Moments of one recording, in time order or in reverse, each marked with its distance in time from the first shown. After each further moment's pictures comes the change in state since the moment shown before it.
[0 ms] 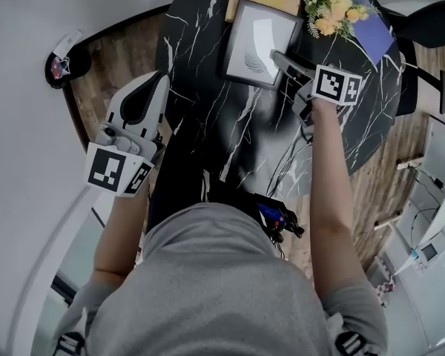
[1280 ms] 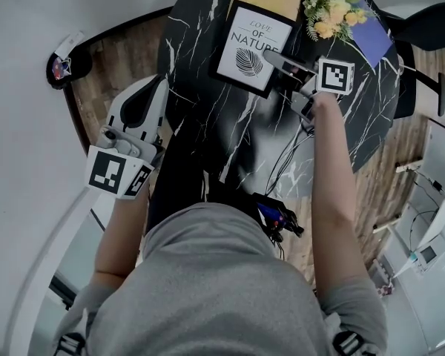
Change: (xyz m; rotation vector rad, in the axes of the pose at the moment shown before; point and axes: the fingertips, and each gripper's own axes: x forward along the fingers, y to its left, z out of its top) left arm -0.006 -0.003 0.004 -0.003 -0.003 0.015; right arm 0.012 0.064 0.014 0.104 0.038 0.440
